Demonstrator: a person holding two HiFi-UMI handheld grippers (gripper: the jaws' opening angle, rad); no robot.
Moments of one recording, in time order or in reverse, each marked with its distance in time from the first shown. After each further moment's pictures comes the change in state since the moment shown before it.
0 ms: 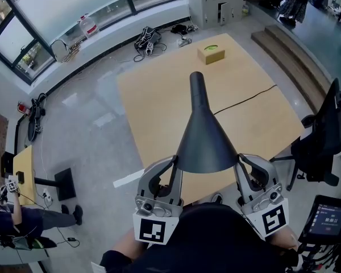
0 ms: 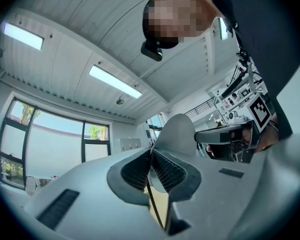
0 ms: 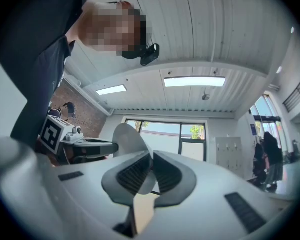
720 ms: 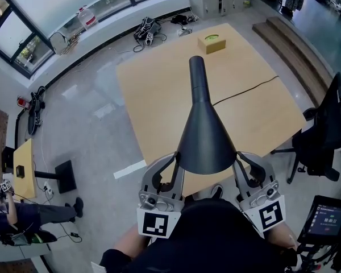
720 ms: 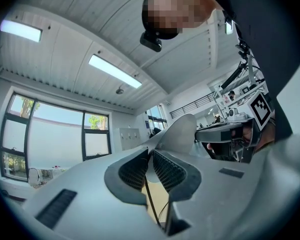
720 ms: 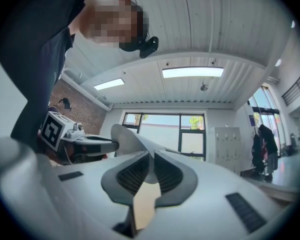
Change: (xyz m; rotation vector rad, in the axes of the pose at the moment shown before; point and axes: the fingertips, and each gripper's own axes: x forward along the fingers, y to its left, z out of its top) left arm -0.010 -0.020 -0.037 -0.022 0.124 -0.019; right arm -0.018 0.006 -0.039 0.045 0.097 0.000
